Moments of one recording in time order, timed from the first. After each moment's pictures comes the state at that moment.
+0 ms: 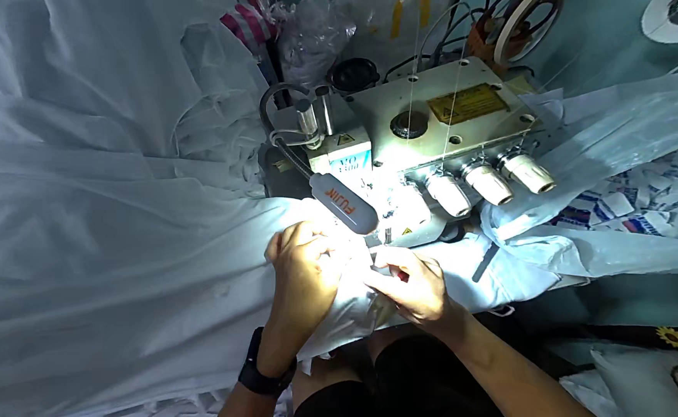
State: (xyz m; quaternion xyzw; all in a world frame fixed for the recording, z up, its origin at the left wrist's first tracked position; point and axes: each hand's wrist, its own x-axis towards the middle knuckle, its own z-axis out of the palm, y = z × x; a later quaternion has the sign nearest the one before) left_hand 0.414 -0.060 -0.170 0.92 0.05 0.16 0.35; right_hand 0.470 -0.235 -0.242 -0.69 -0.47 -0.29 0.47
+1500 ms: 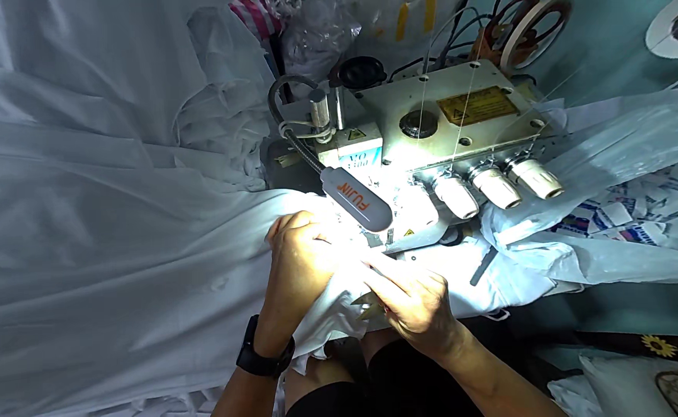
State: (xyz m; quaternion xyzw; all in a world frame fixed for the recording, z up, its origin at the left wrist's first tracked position) left_hand 0.427 -0.054 -0.168 0.92 0.06 0.17 0.36; right_hand 0.447 -0.235 -0.226 -0.78 -0.42 -0.29 0.35
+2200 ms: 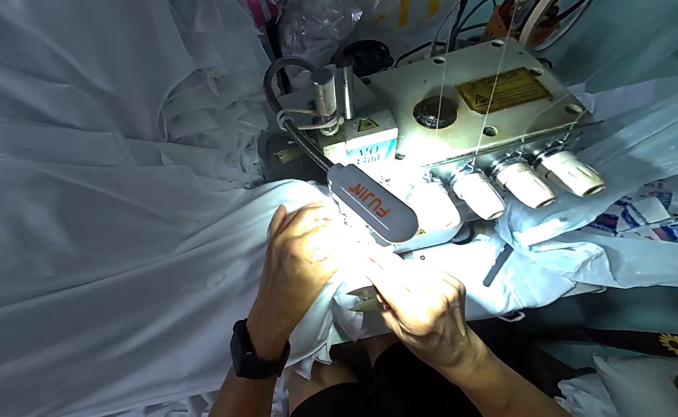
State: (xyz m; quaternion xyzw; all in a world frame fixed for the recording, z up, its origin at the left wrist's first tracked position) left_hand 0.427 -0.037 -0.181 0.93 -0.05 0.23 0.30; right_hand 0.440 -0.226 -0.213 -0.84 -0.37 -0.28 0.29
